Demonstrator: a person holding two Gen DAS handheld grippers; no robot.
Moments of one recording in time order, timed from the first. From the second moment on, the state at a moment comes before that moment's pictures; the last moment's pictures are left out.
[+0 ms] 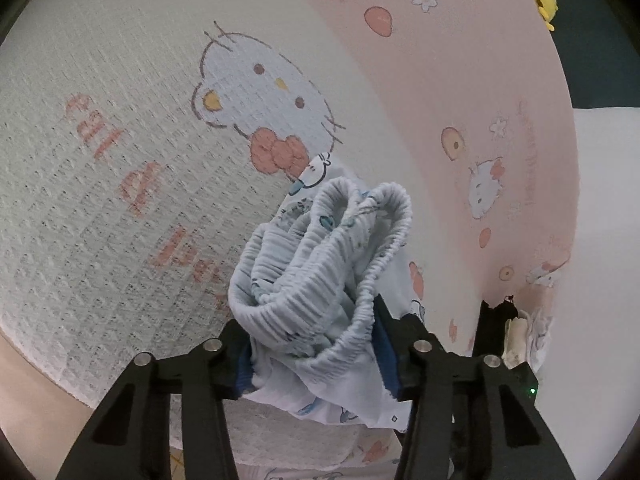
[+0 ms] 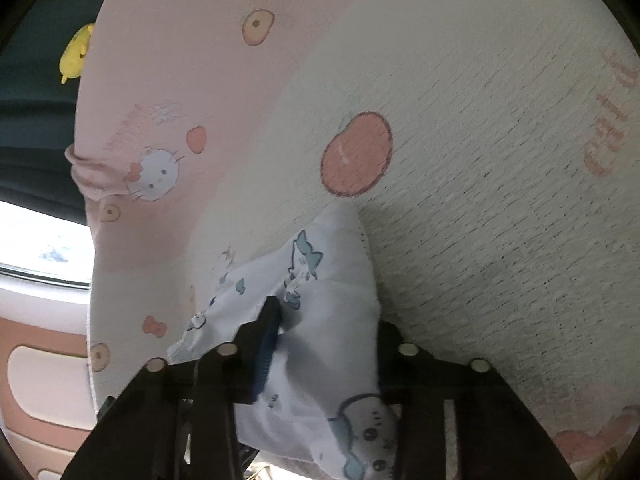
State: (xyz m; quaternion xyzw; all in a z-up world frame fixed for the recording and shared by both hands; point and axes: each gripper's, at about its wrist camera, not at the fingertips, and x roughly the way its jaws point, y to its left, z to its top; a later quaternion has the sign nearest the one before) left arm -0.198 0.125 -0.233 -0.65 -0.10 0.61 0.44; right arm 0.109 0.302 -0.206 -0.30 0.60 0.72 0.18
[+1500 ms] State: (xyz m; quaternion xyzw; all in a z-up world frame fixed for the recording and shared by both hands) left arm -0.086 0.219 -0.021 -0.46 -0.01 0.62 0.64; right arm 0.198 0.361 0.025 -0.28 0.28 0.87 0.28
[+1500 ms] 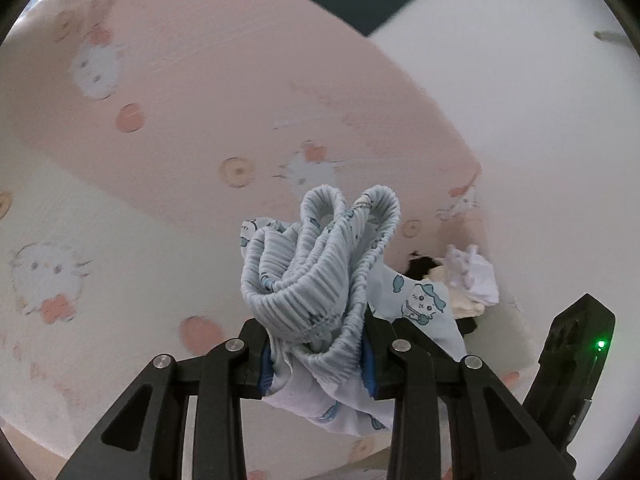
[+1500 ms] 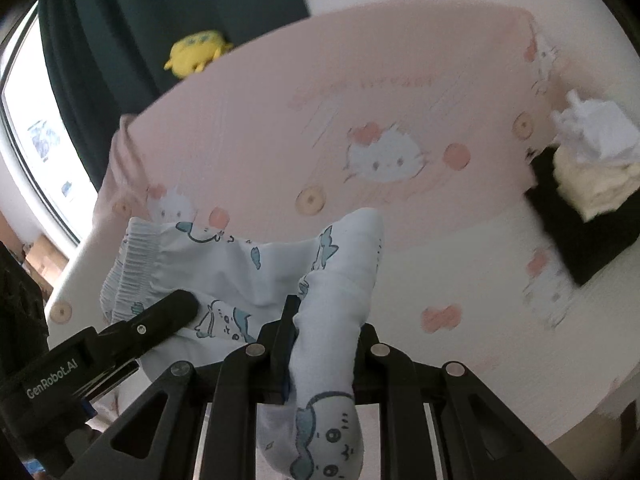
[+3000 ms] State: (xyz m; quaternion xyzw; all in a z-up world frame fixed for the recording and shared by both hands) left arm 0.181 0.538 0.064 -0.41 0.00 0.41 0.82; right arm 0.413 0.617 0.123 -0.21 0.21 0.81 0.50
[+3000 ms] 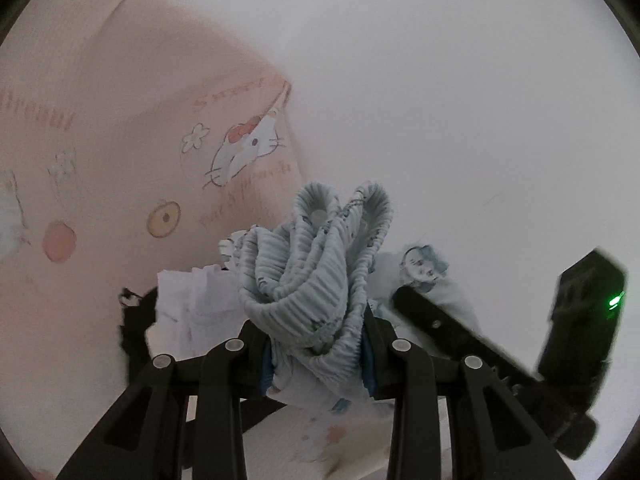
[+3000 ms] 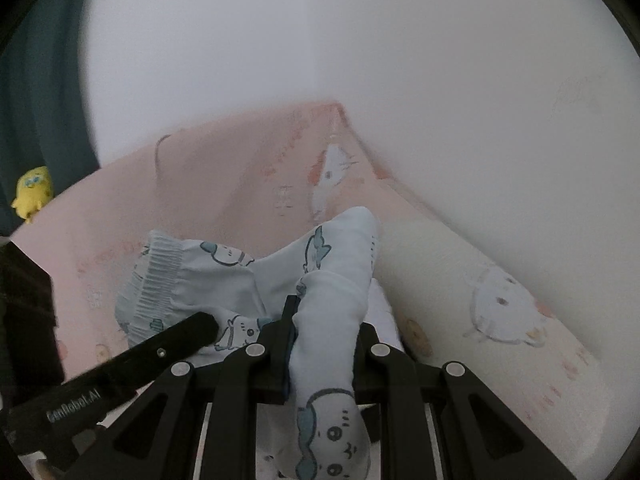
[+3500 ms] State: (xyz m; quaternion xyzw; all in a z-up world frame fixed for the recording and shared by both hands) left arm 0.205 0.570 0.026 -0.45 0.00 0.40 0.80; right arm 0.402 0.683 0.096 -0.22 0.27 0.82 0.45
